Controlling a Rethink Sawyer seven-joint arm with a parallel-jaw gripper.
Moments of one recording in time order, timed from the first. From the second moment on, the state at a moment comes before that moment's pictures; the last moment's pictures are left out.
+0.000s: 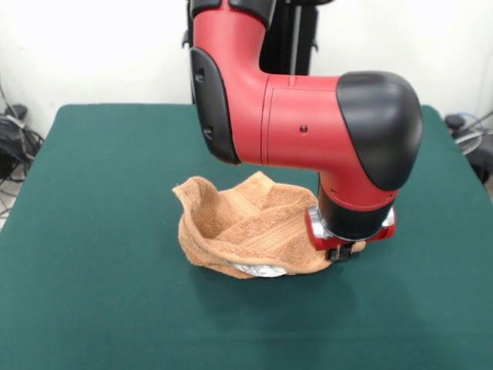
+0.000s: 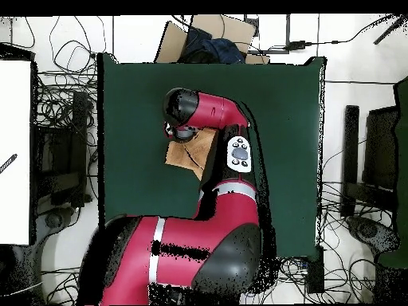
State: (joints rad) arm -0.10 -0.16 -0.01 1.04 0.10 0.97 1.38
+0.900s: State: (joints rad) arm -0.10 -0.18 -0.01 1.04 0.10 0.97 1.38
